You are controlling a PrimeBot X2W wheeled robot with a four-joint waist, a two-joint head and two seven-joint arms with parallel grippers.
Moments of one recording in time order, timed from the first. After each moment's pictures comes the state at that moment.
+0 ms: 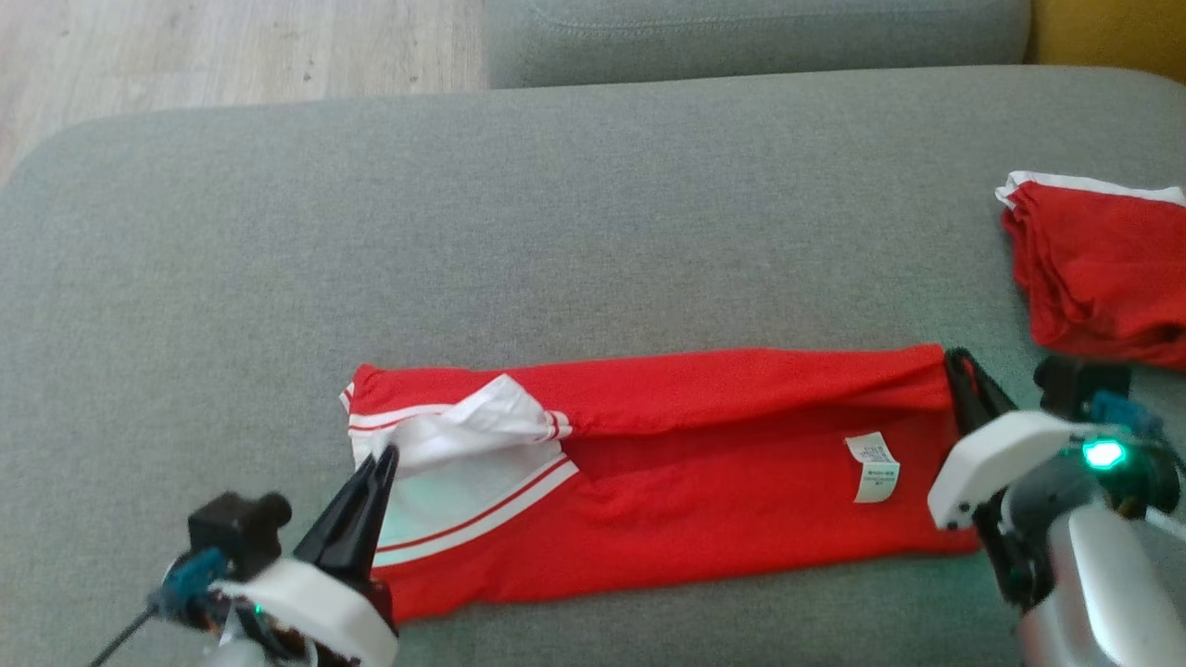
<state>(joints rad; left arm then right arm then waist) -0.14 0.52 -0.68 0.07 -0.81 0.08 -0.07 -0.22 -0.09 -0.05 0.38 0.14 0.12 0.18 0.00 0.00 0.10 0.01</state>
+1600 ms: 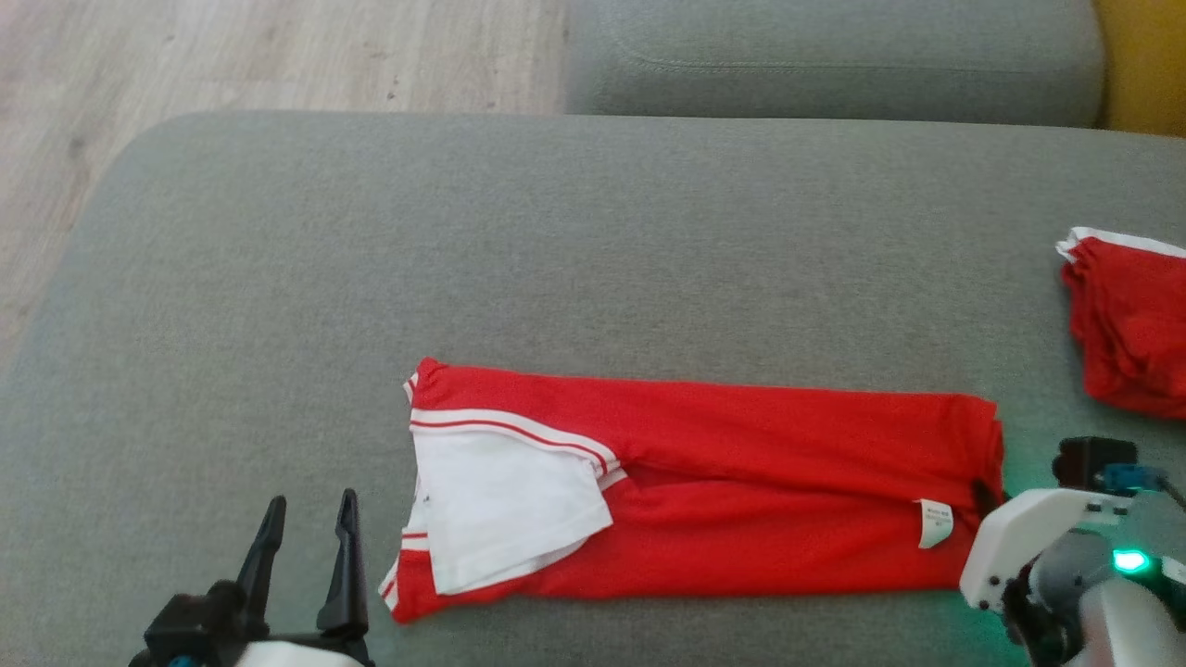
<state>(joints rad) 0.07 0.45 -0.55 0.01 -0.73 0.30 -0.24 -0.13 -0.08 -0.19 0.51 0.12 0.12 0.37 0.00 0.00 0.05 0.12</state>
